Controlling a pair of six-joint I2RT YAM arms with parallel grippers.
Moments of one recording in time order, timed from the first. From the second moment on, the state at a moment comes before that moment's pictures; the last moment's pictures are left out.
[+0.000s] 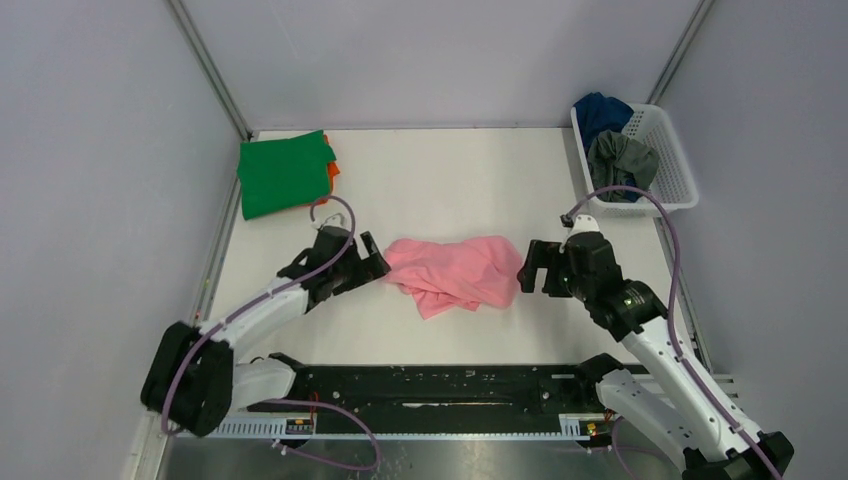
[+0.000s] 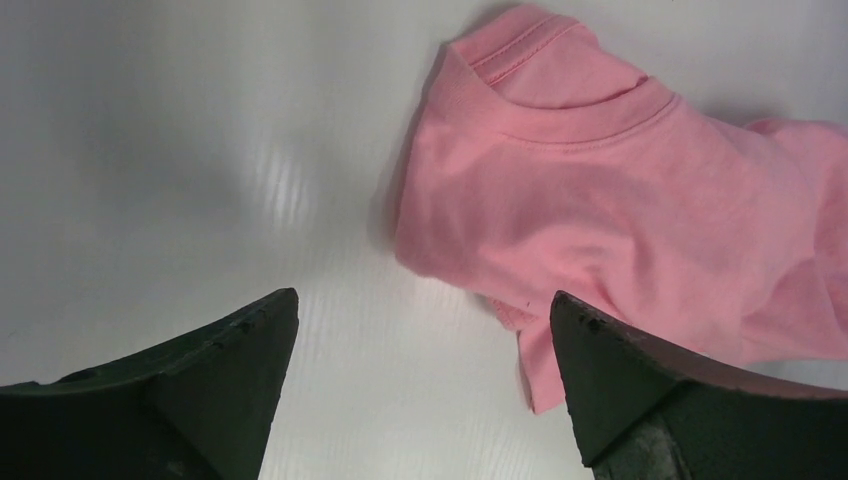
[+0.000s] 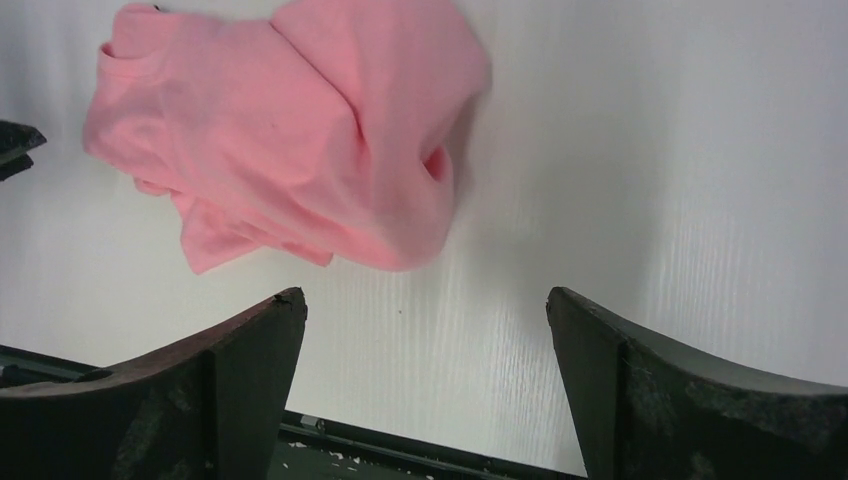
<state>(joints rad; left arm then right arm) -0.44 1.12 0.54 -0.22 -0.03 -0.77 0.45 0.77 0.74 -0.70 0.08 0.44</state>
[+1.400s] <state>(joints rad) -0.32 1.46 1.63 -0.32 0.12 -0.65 0.37 1.35 1.64 -0.70 0.10 0.37</state>
